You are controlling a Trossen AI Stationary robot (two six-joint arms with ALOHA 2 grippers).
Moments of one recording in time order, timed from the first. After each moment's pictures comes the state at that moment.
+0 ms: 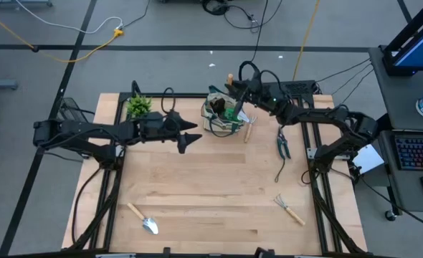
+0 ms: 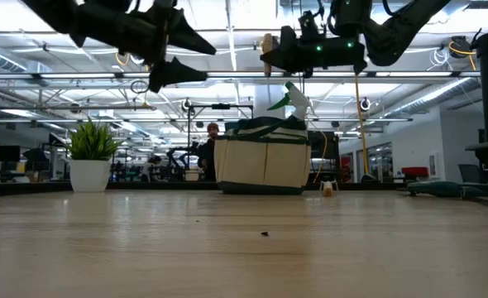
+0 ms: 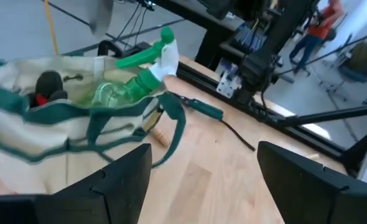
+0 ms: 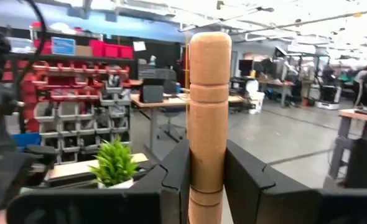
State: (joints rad) left arm 0.18 1.18 0.66 0.28 -0.02 -0.40; right arm -0.53 1.51 0.85 0.85 -0.08 -0.03
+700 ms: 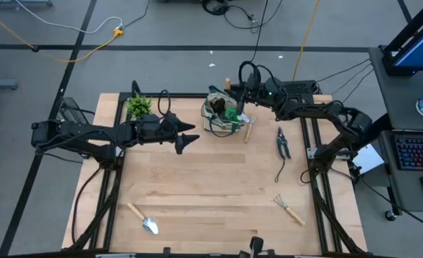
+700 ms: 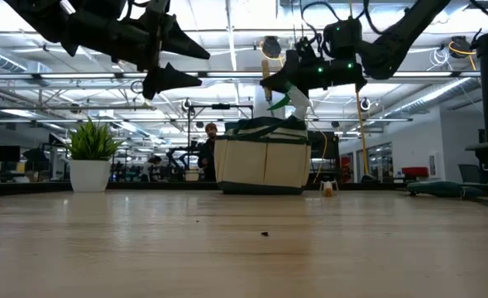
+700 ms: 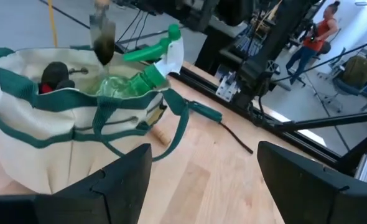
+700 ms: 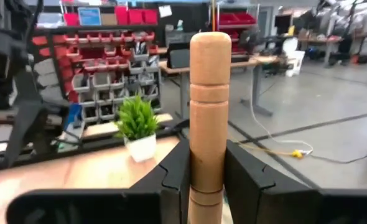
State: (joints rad) left arm 0.17 1.15 0.57 0.37 -0.03 -0.43; right arm -0.64 1.59 0.85 0.78 -0.32 0.04
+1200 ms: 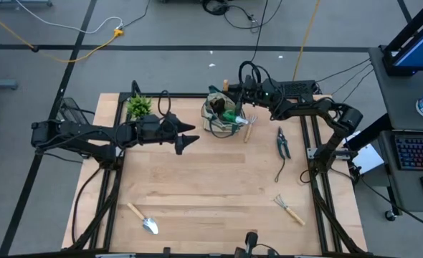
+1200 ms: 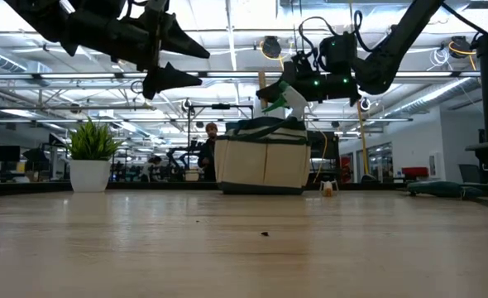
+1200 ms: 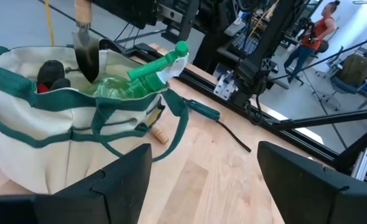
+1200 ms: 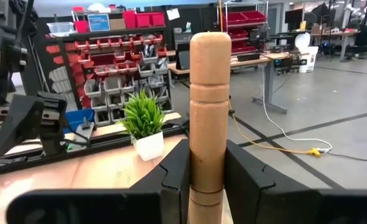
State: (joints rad) left arm 0.17 1.15 0.57 0.37 -0.02 -0.43; right arm -0.67 1.70 0.85 0.90 -0.40 0.10
